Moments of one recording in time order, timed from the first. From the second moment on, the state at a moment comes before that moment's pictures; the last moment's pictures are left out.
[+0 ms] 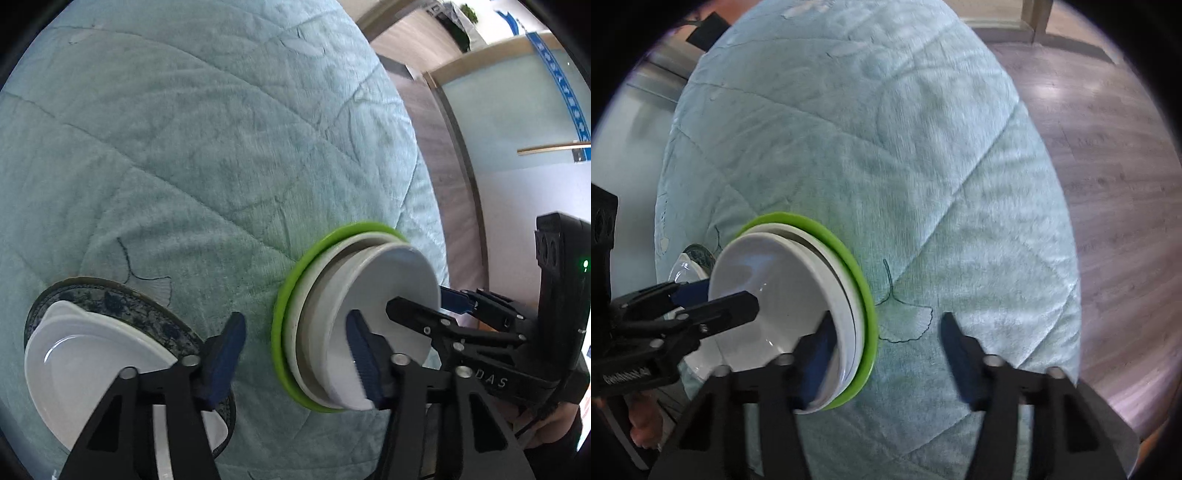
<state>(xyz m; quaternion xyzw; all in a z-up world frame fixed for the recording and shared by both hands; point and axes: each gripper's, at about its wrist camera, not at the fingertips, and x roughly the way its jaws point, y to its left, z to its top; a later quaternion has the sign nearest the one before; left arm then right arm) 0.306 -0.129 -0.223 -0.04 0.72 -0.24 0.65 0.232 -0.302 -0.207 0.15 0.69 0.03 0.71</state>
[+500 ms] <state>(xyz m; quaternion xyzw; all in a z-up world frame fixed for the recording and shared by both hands) 0.302 -0.133 -0.230 -0.03 0.73 -0.23 0.65 0.234 -0.288 -0.210 0.16 0.69 0.05 0.70</state>
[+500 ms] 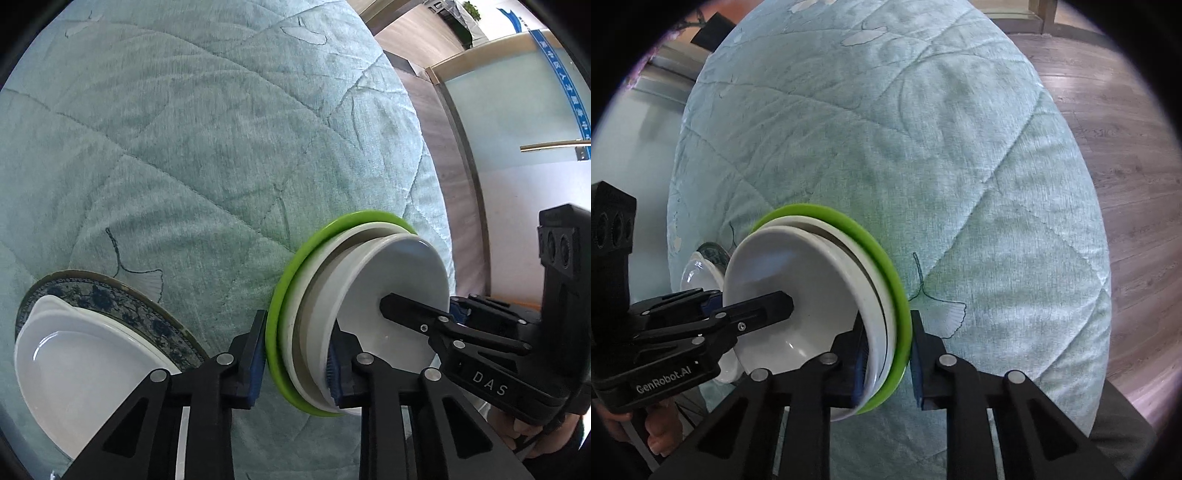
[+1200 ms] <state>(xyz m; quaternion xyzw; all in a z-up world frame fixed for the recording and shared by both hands) 0.253 -0.110 -0.106 -0.01 0.67 -0.22 0.71 0.193 -0.266 -0.106 0.16 0.63 0.04 0.76</state>
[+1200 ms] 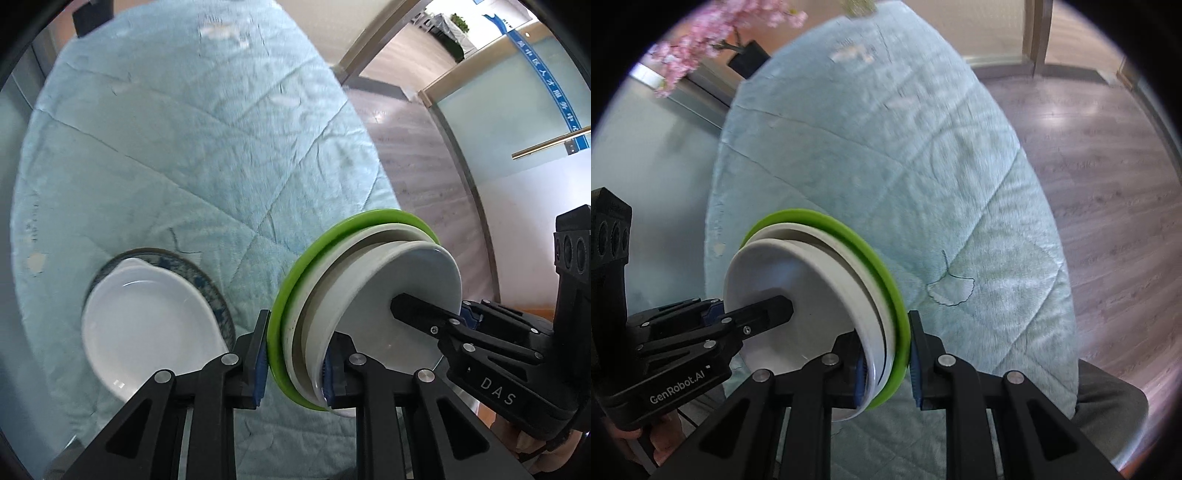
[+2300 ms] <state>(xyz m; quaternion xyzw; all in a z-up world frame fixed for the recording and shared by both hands) 0.219 0.091 -0.111 -0.10 0.67 -0.13 0.72 0.203 -0.092 -0.118 0.11 0.67 0.12 0.73</state>
